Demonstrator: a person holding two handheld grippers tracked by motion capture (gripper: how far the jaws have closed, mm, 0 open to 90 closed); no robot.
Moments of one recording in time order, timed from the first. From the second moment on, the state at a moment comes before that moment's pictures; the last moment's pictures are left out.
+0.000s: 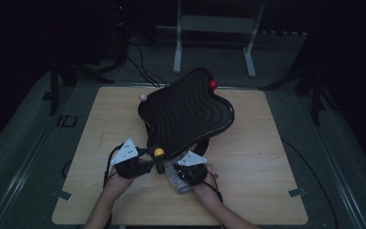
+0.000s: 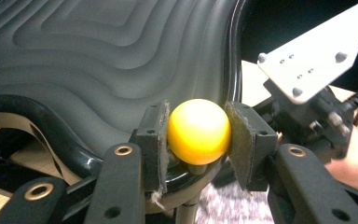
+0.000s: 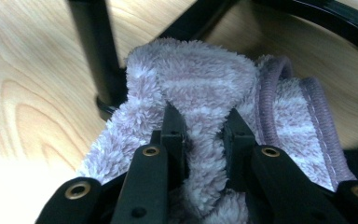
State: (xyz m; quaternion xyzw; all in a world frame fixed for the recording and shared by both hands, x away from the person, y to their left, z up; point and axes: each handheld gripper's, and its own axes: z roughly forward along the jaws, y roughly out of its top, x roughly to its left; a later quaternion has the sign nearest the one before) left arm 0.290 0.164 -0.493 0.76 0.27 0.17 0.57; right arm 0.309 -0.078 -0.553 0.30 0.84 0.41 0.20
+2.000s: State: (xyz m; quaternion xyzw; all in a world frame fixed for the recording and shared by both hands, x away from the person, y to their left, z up) left arm 0.290 0.167 -0.495 0.75 0.27 0.16 0.58; right arm 0.349 -0.131 -0.551 0.37 0.81 0.41 0.18
